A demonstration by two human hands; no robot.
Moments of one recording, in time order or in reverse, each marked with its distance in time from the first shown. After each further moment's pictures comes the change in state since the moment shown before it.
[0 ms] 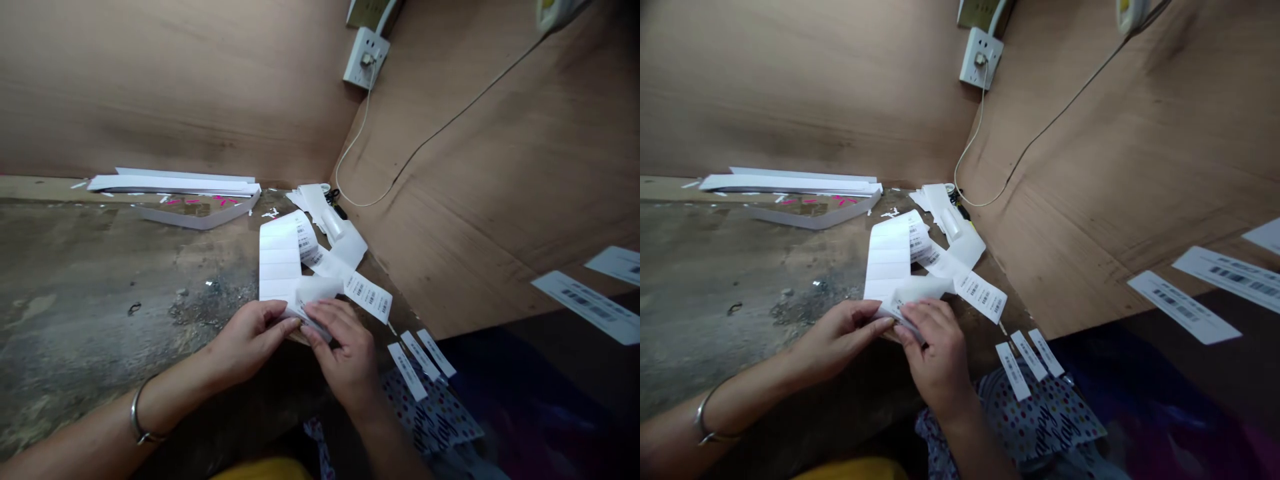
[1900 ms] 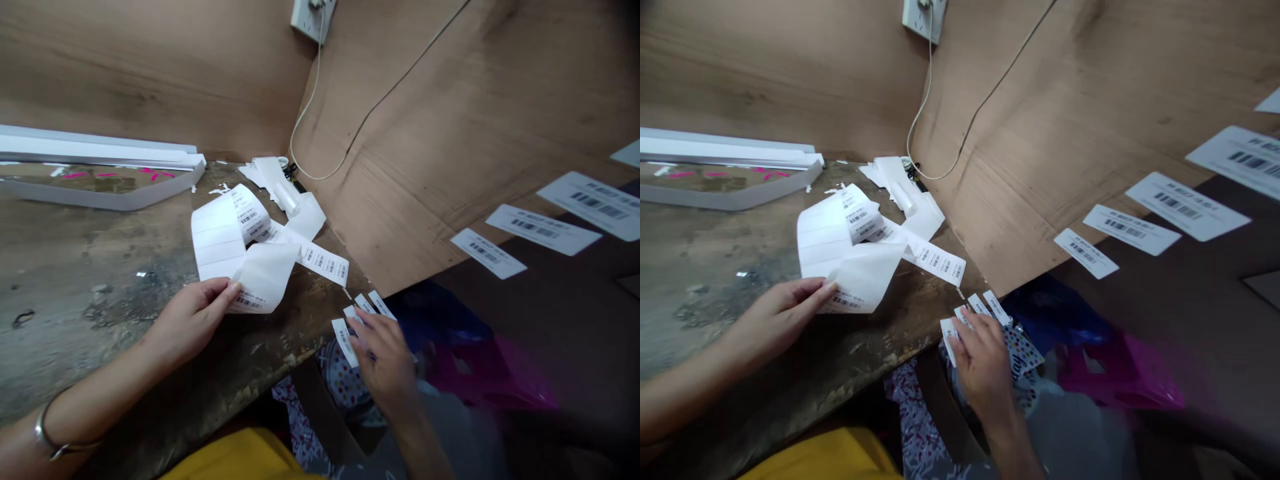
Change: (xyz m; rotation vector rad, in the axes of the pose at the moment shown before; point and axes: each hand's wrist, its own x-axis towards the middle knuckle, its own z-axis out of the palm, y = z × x) left_hand 0.008 -0.015 -0.007 0.259 0.092 -0.156; right_hand -0.089 0.038 -0.101 -0.567 -0.019 0.113
